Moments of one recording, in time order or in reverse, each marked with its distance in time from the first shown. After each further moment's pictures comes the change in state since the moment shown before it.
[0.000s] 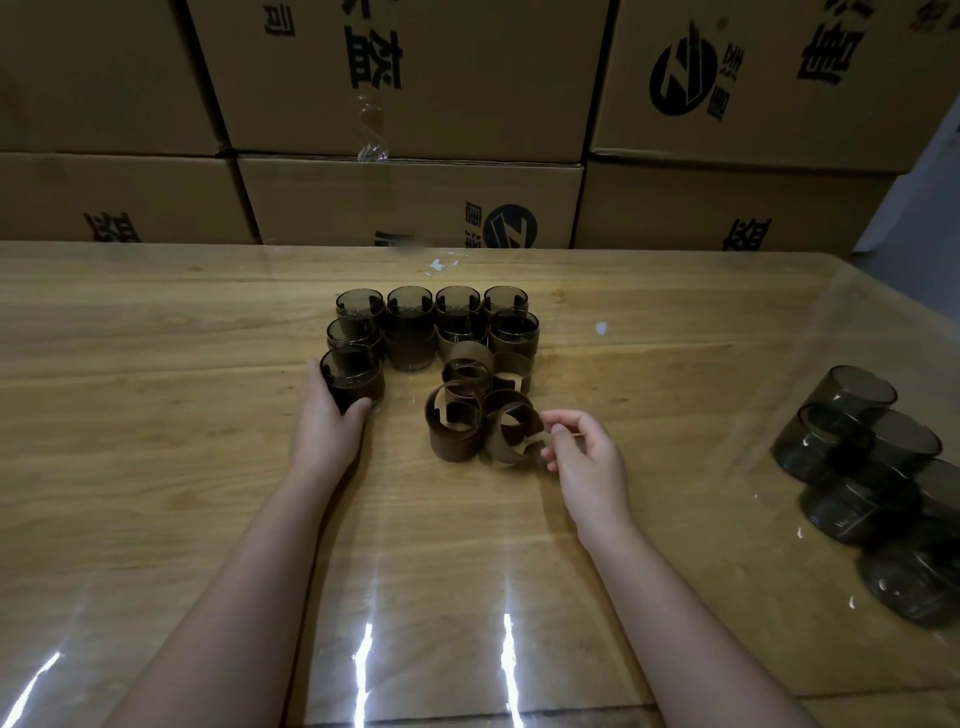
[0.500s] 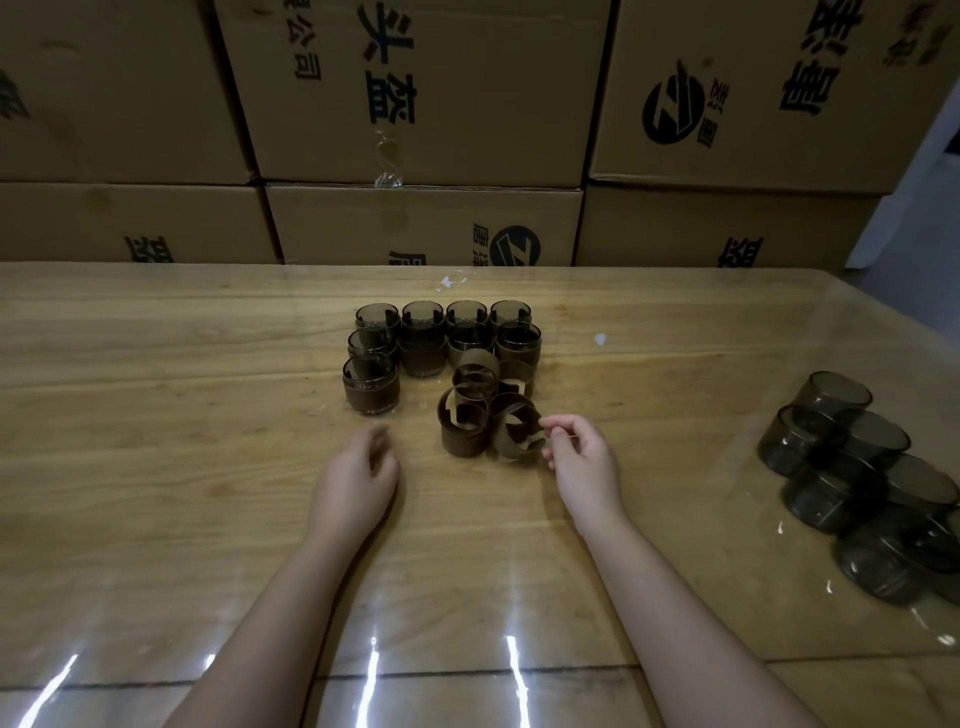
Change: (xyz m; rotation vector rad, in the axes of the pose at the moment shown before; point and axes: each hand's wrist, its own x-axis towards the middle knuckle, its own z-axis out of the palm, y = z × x) left_hand -0.073 -0.001 -0.017 0.132 -0.105 0.134; right_hand -0.006 -0.001 0.000 -0.081 -0.001 -0.014
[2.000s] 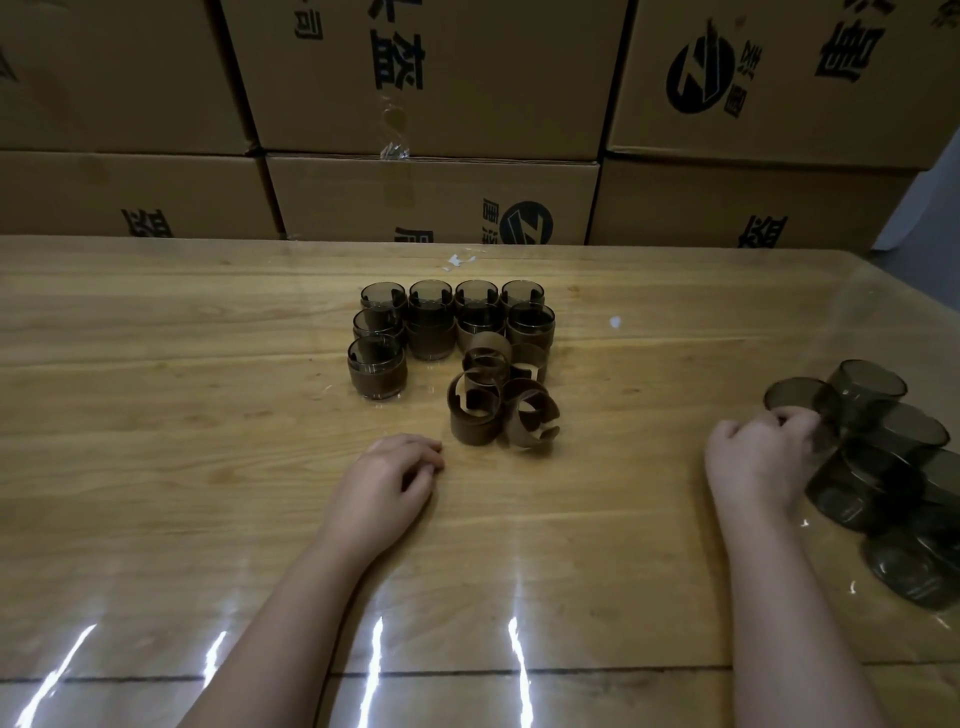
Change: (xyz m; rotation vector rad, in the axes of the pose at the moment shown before) left_hand -0.020 0.013 -0.009 0.066 -0.190 0.346; right_hand 0.039 0.021 -0.107 -0.908 0.525 0.133
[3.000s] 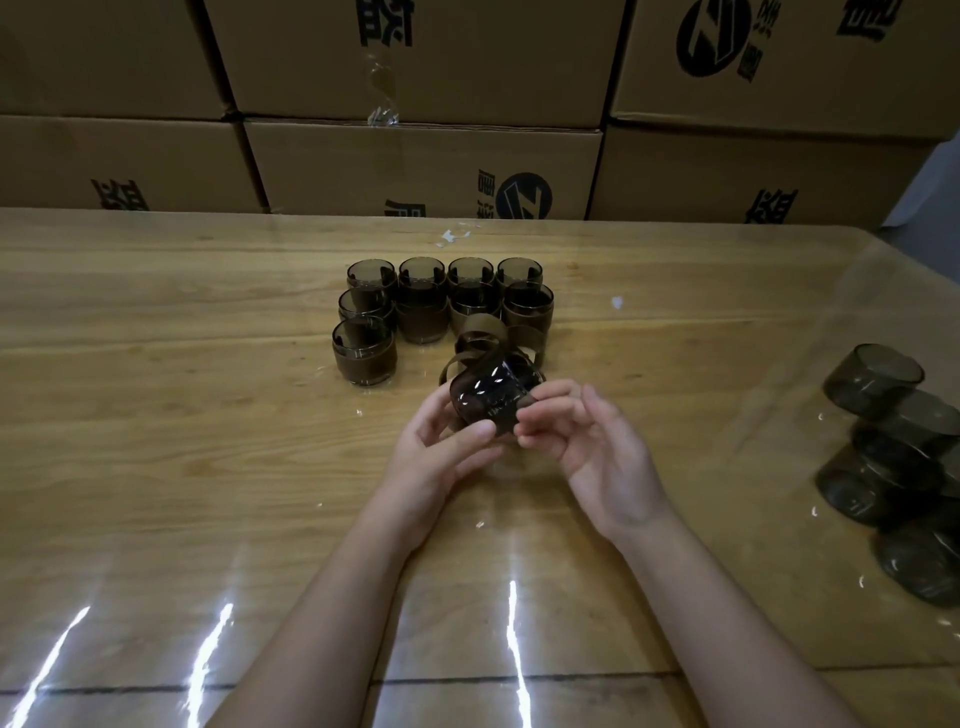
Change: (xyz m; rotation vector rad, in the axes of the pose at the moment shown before) left_hand 0.020 0.044 0.027 -1.422 -0.058 -0.273; right_hand -0.092 -0.086 -0.012 1.632 -1.039 -0.258
